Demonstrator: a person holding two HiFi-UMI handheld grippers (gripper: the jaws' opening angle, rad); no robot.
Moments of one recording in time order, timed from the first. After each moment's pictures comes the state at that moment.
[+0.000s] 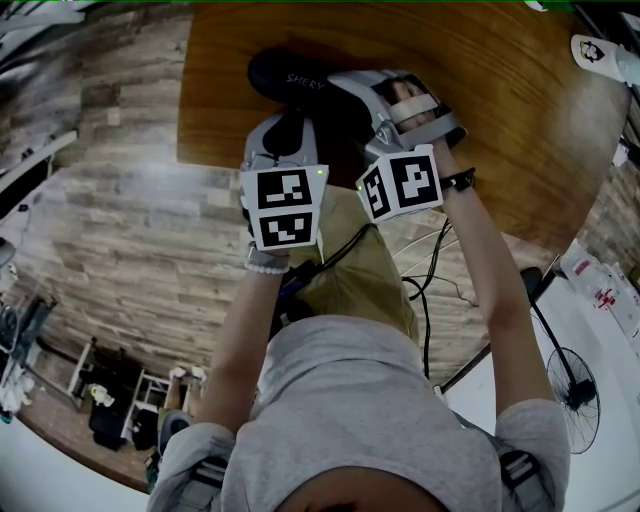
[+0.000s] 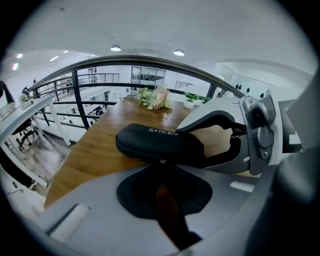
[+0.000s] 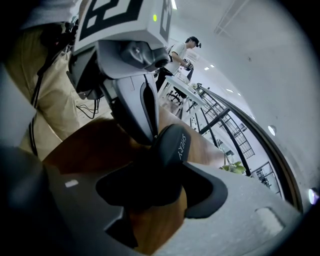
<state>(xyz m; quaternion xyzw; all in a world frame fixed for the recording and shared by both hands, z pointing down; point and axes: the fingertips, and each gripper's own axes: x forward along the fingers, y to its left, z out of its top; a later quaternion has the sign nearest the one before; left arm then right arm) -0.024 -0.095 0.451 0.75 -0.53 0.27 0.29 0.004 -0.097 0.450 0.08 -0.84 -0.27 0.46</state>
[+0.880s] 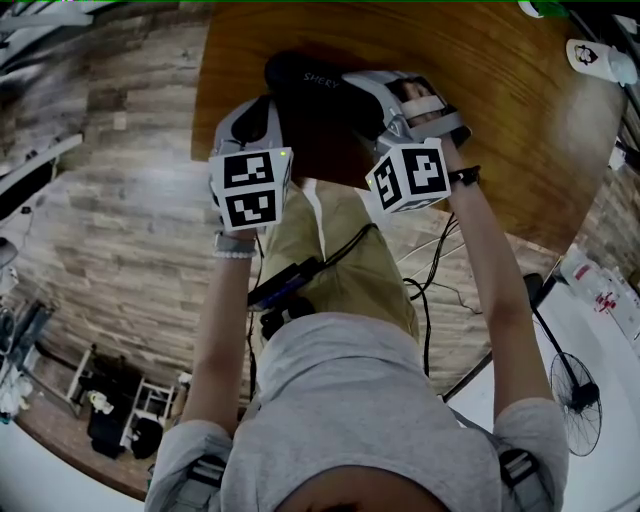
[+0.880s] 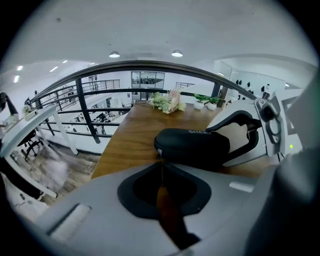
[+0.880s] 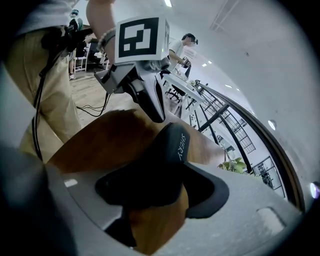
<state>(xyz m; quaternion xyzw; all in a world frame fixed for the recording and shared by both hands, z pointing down) -0.091 -0.115 0.451 0.75 -0.55 0.29 0.25 0.004 -0.101 0.453 0.08 -0.84 -0.25 0.47</state>
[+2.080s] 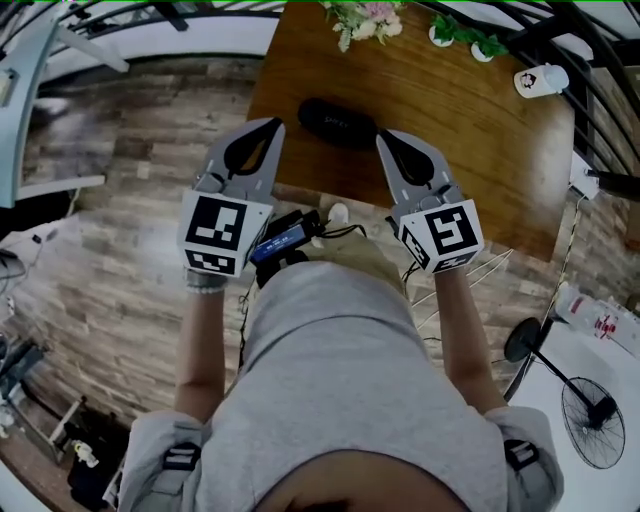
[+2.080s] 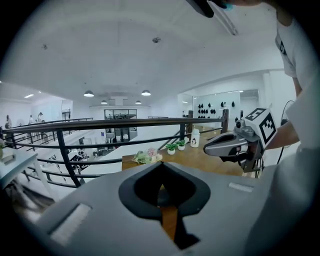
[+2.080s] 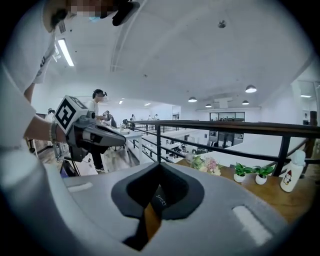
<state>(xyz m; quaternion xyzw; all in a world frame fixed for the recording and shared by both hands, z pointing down) -0.100 -0.081 0.249 0.88 -0.45 0.16 0.06 0.028 -0.070 0.265 0.41 -0.90 0.06 0.14</state>
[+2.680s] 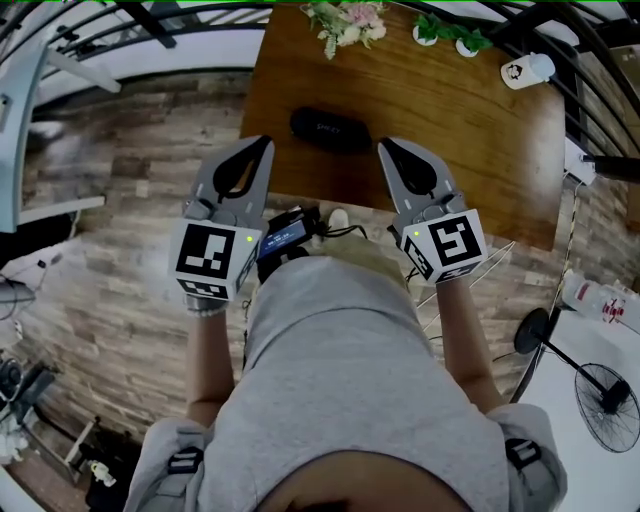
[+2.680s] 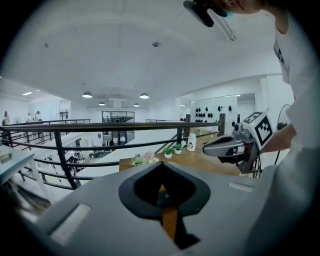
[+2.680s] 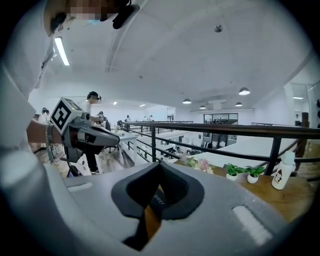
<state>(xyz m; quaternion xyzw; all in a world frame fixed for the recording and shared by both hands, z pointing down) -0.105 -0.068 0.234 0.89 -0.43 0.14 0.06 0.037 -0.062 0.250 0.45 -0.88 0.06 0.13</state>
